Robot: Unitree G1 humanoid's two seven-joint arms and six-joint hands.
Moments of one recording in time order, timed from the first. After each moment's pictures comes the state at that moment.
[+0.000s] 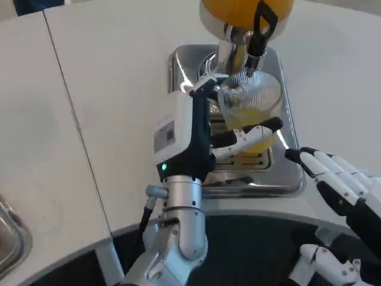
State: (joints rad) left arm -0.70 -0.01 -0.31 0.70 0.60 -0.21 0.73; right arm 0.42 -0.46 -0.28 -0.99 -0.51 -0.04 0.51
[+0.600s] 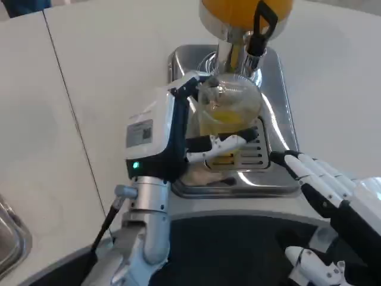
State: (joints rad) left arm -0.63 0.17 -0.33 0.57 0.72 -0.21 0.73; right arm 0.40 -0.44 -0.21 -0.98 -0.54 -0.03 0.51
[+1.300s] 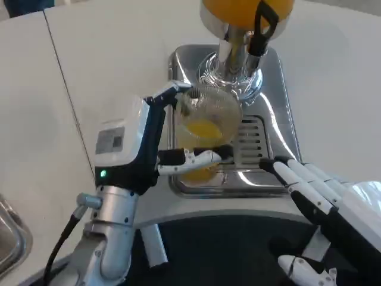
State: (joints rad) left arm -0.47 0.31 -0.28 0.33 0.70 -0.26 0.56; right arm 0.40 -0.45 -0.19 -0.97 -0.58 -0.08 0.50
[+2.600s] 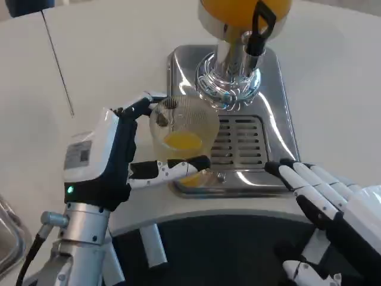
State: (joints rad) left arm -0.31 0.35 -0.16 0.15 0.65 -0.30 0.46; right arm 0.43 -0.43 -0.22 -0.94 -0.60 -0.15 0.47
